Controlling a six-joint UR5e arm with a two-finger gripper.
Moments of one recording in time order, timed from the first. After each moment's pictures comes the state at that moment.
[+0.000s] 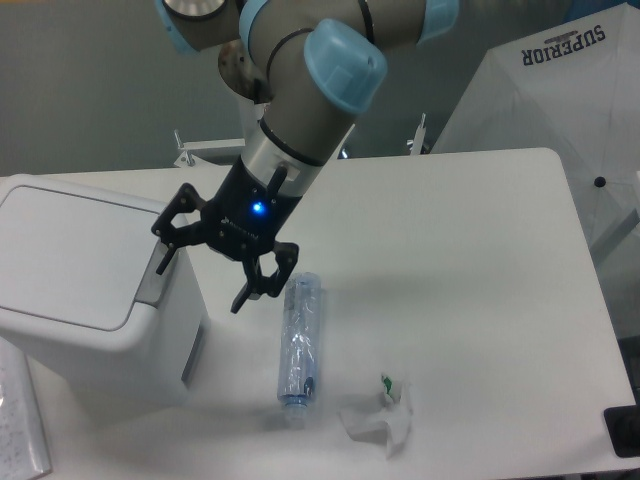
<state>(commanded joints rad) 2.38 -1.79 -1.53 -1.14 0.86 0.52</state>
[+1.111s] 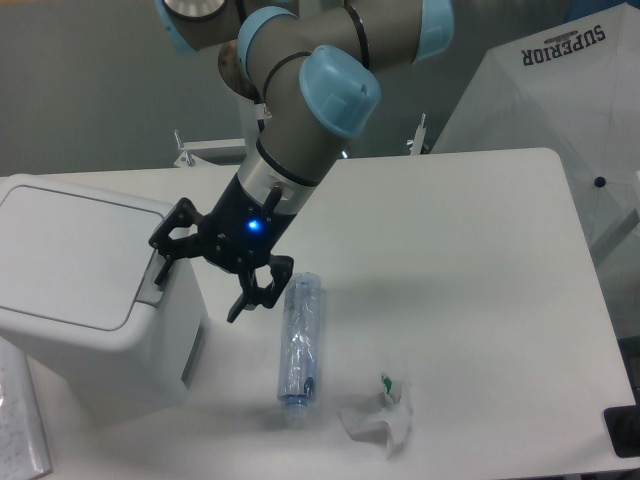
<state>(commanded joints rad) 2.38 -1.81 -1.53 -1.14 0.86 0.52</state>
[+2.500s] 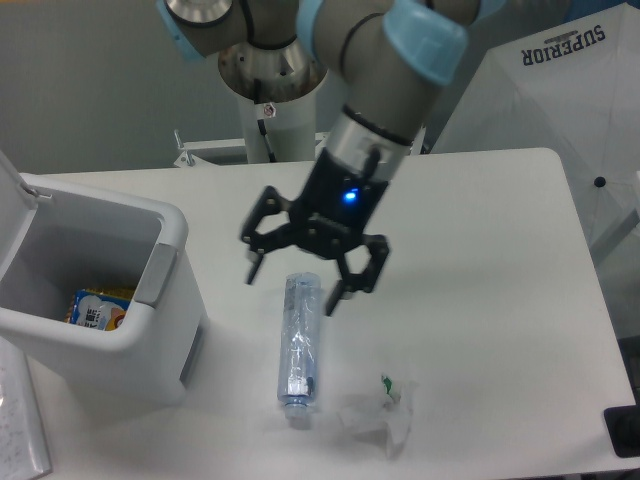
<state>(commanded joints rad) 2.63 -1.81 -1.53 -1.00 0.93 0.67</state>
